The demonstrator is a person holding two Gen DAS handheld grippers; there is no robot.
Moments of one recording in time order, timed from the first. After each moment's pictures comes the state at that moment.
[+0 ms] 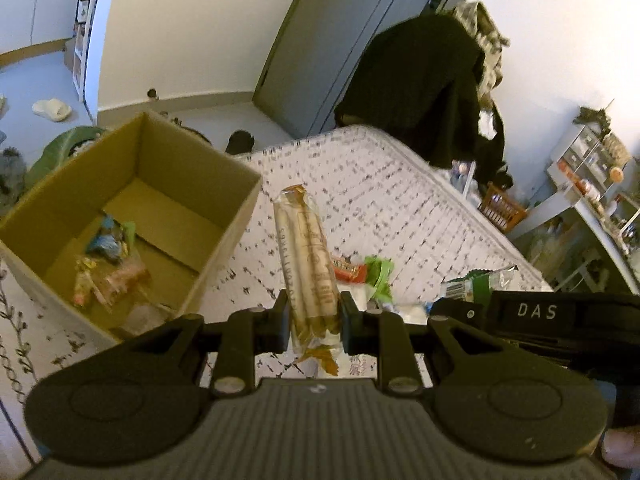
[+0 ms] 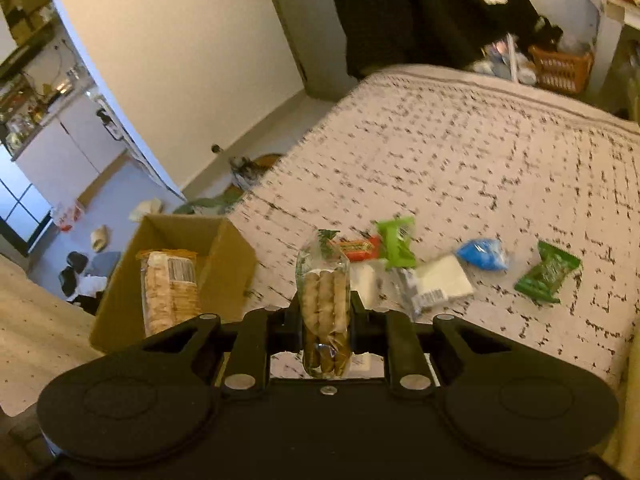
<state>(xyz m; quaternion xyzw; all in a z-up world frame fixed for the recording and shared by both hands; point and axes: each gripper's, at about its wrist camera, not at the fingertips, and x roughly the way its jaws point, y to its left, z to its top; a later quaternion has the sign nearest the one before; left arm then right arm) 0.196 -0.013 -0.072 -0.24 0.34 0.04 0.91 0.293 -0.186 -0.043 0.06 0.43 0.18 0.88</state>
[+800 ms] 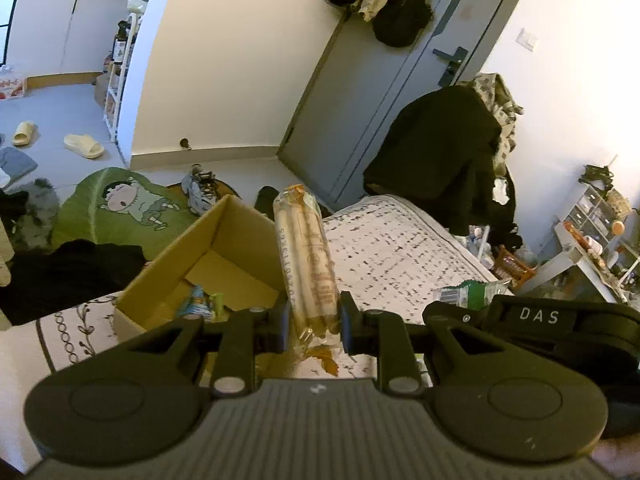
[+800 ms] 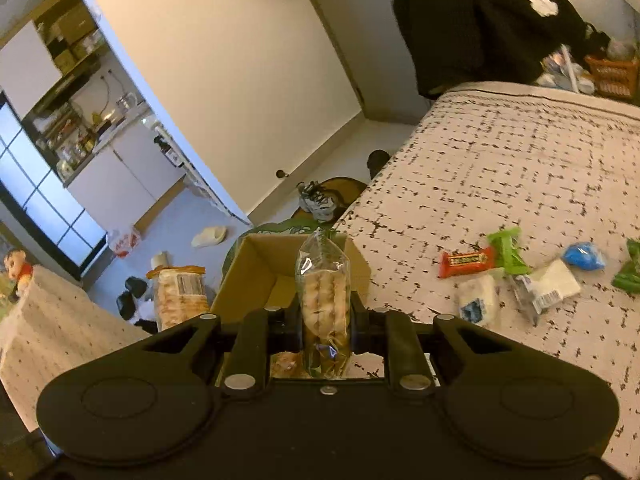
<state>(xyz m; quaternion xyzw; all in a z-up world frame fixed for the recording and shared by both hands) 0.150 0.059 -0.033 -0.25 0.27 0.09 0.93 0.266 -0.114 -0.030 0.10 0.40 0.24 0.88</state>
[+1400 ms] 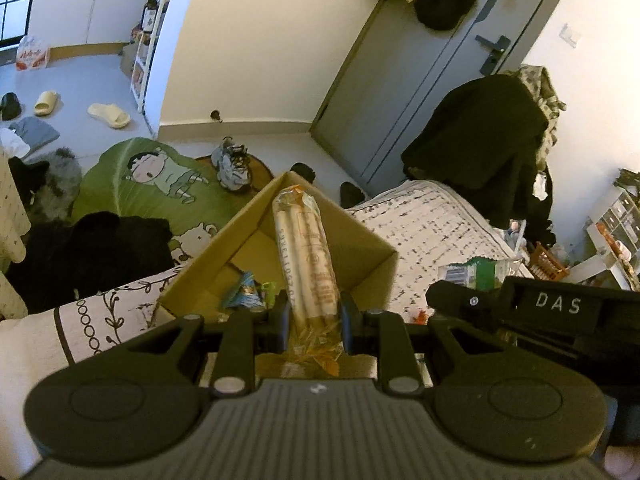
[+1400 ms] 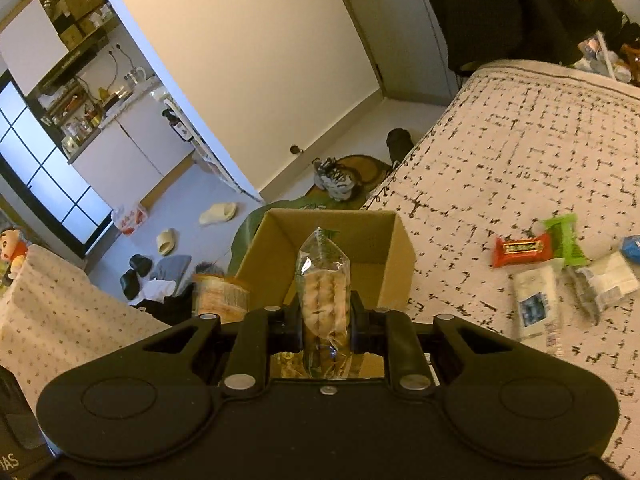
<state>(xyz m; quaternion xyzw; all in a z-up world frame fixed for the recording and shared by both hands) 0.164 0.105 -0.069 -0.27 0.31 0.12 0.90 0.285 -0.061 -0.060 0.10 0.43 0.26 0.86</state>
